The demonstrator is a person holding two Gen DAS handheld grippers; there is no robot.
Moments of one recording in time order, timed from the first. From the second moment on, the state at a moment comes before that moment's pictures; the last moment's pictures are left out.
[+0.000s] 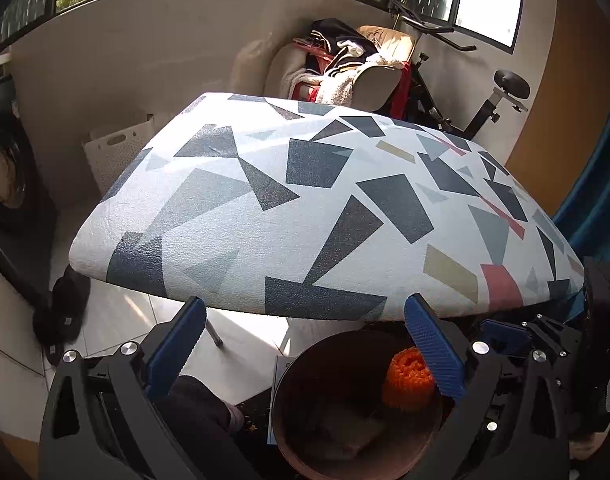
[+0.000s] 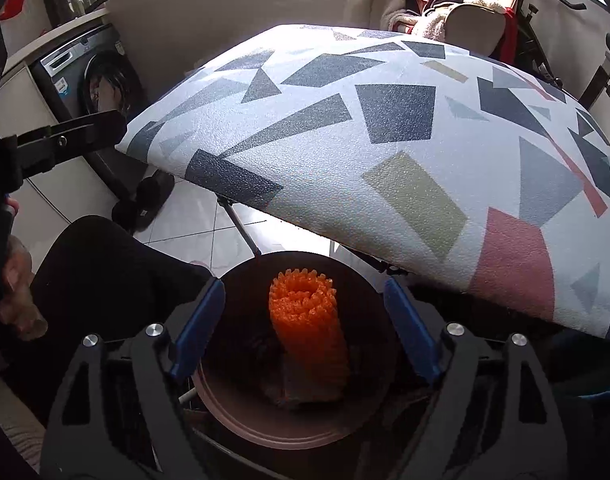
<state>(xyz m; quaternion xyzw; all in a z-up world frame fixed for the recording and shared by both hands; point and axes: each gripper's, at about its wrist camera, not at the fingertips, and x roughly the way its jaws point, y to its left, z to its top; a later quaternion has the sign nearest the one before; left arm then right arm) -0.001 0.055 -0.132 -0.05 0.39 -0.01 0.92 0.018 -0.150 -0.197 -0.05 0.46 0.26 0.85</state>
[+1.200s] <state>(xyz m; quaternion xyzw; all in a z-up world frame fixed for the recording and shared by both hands) 0.004 0.012 0.051 0.06 0.22 0.00 0.97 0.045 -0.227 0.019 0.01 0.27 0.16 0.95</state>
